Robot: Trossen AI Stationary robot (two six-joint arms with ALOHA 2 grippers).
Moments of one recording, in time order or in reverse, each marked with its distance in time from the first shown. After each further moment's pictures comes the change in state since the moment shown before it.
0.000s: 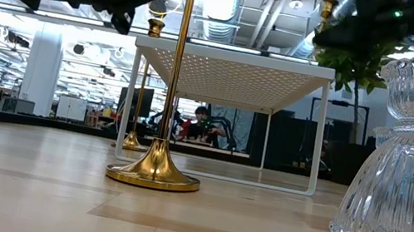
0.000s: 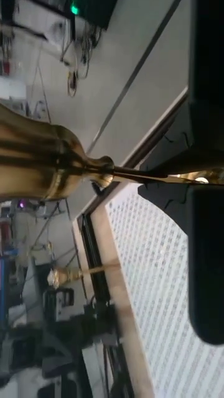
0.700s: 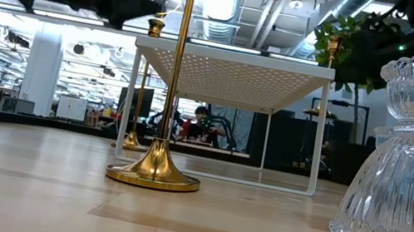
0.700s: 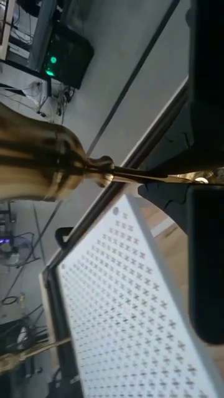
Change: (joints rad) left arm 0.023 -0.019 -0.013 0.005 -0.216 0.216; right arm -0.092 -0.095 -0.166 -0.020 0.109 -0.032
